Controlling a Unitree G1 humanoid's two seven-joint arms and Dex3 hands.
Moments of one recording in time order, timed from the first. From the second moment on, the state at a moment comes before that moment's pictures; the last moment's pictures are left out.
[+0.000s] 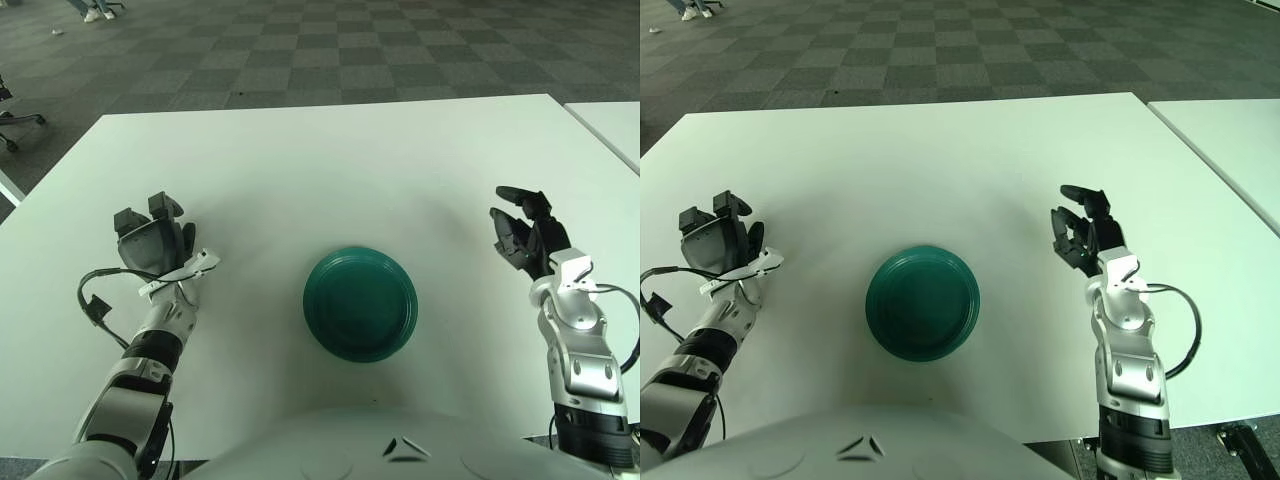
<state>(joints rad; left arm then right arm) -0.20 0.37 -0.14 0.68 0.69 0.08 1.01 0.13 -0.24 -0.23 -0.33 -0.01 0.25 0.03</state>
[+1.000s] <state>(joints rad) -0.01 0.40 -0.16 -0.07 0.94 0.23 0.71 0.18 -0.18 -0.18 -0.32 -0.05 0.20 0.00</state>
